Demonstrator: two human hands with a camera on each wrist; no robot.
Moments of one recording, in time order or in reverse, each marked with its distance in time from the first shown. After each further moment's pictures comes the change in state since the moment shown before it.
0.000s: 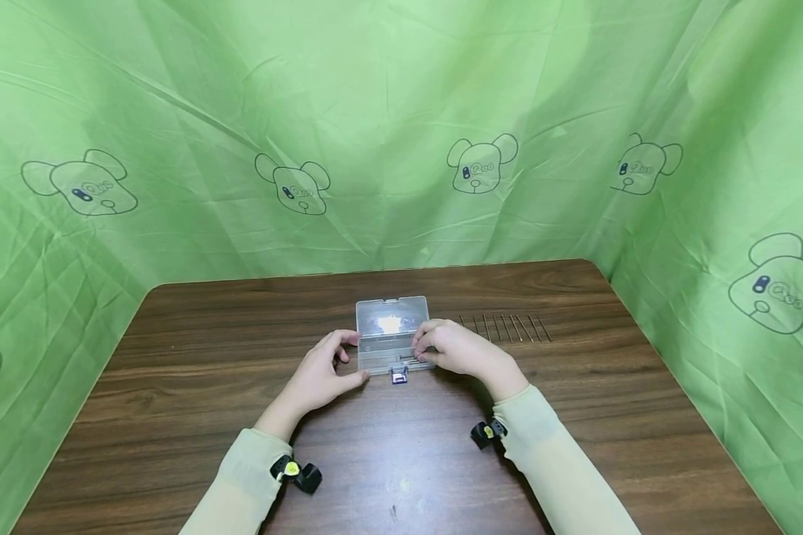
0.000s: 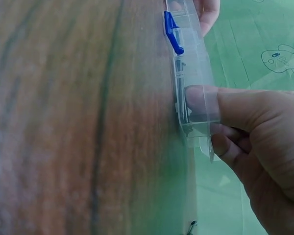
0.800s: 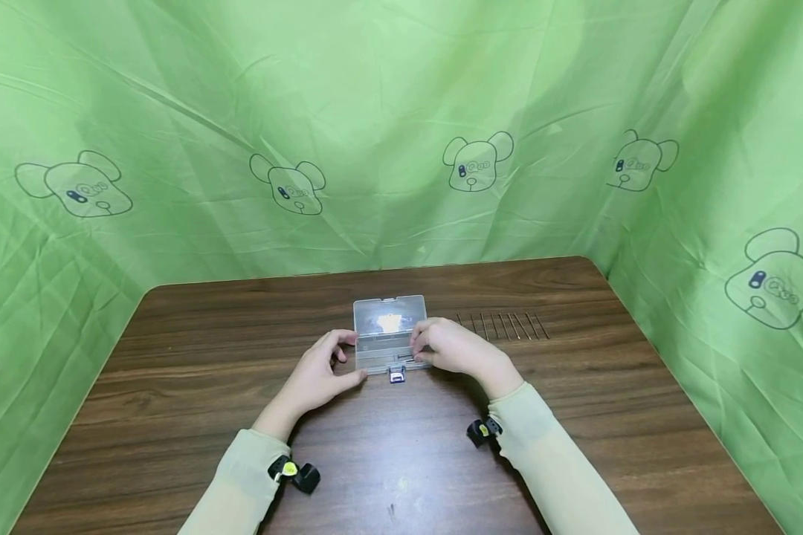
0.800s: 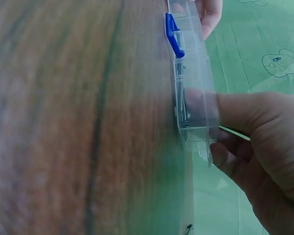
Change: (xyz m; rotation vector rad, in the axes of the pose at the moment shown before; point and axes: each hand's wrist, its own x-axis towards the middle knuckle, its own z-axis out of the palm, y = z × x) left_hand 0.000 -0.002 0.001 0.006 -0.001 -0.011; right_hand 0.002 -0.006 -0.002 -0.027 -0.011 0.014
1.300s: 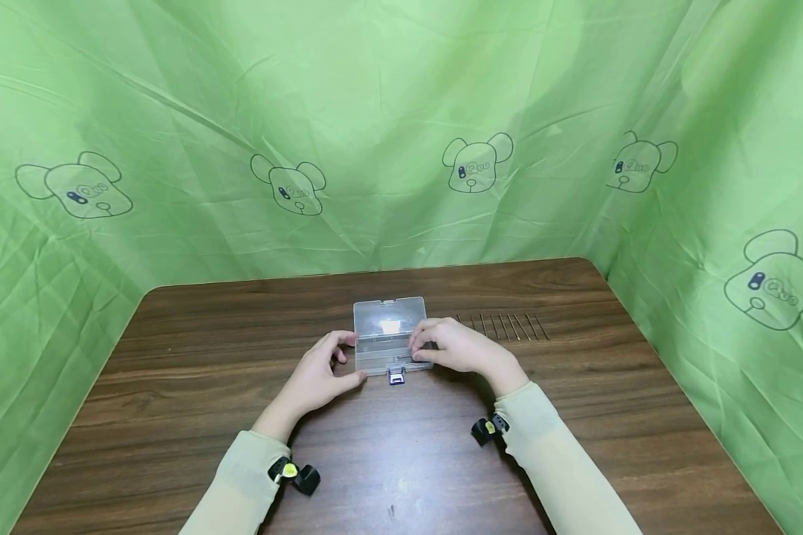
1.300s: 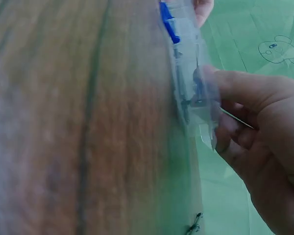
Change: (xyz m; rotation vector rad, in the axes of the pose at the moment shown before) left_hand 0.000 -0.001 0.000 -0.008 0.003 0.013; right_hand -0.005 0.015 0.002 0.169 0.001 -0.007
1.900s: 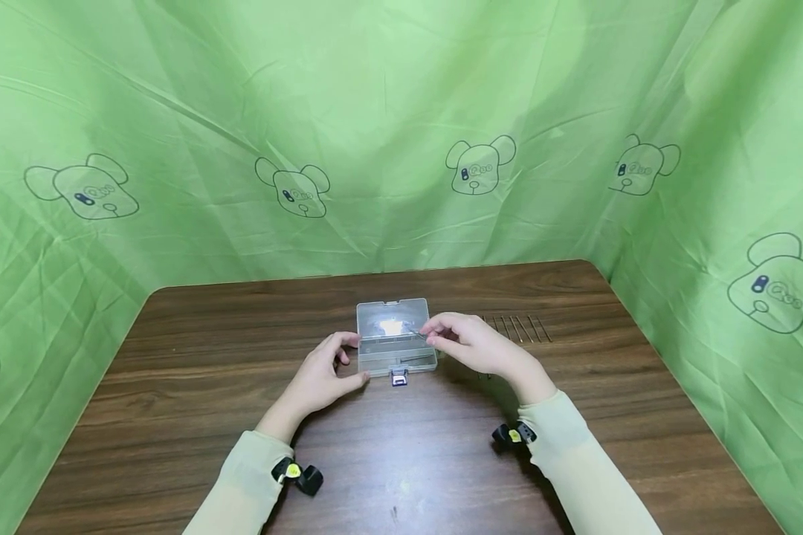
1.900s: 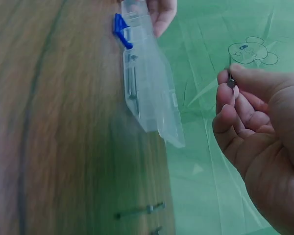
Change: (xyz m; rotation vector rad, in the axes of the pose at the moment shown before) left_hand -0.001 0.002 0.000 0.007 -0.007 -0.005; right_hand -0.026 -0.017 -0.023 0.228 0.163 0.127
